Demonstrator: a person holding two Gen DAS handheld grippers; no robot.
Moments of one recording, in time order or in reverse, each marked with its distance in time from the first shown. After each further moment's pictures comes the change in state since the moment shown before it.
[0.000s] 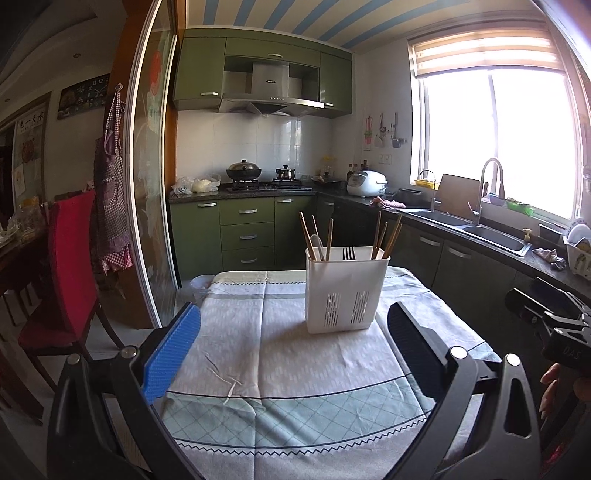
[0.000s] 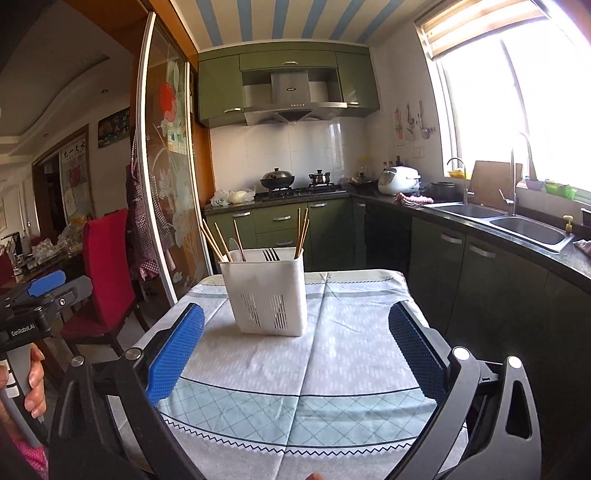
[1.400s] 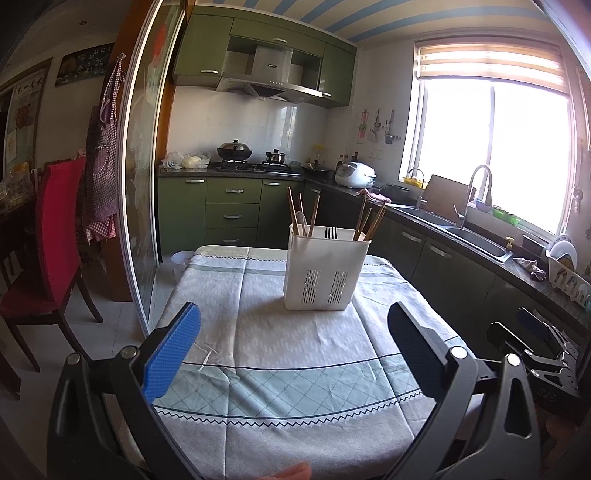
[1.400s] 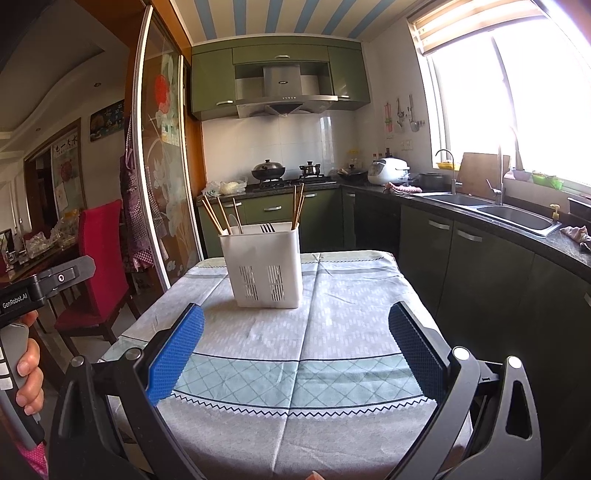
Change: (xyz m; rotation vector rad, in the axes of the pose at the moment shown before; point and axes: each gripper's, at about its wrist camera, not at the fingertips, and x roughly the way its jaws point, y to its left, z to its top) left arm -0.007 0.002 -0.013 -0.075 0.057 -0.064; right arm -0.024 -0.002 -0.032 0.015 0.038 -0.015
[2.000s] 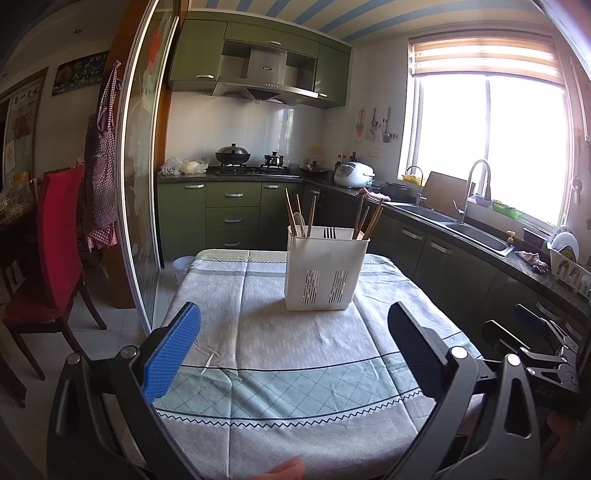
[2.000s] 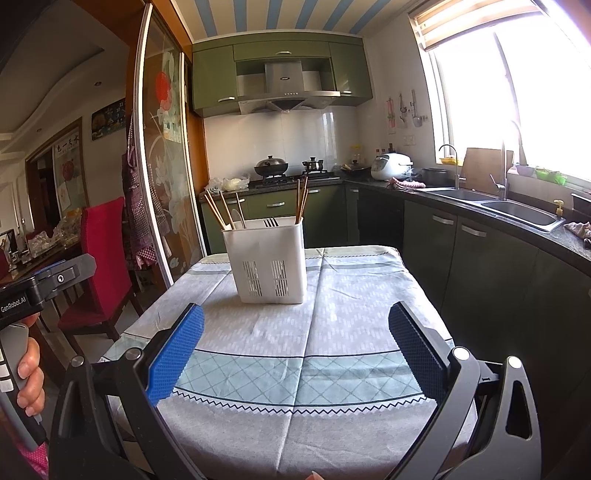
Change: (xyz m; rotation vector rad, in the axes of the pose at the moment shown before) left arm -0.001 -0.008 -0.003 0.036 -0.010 0.009; right arm 0.005 0.001 -0.002 0.005 0.014 0.013
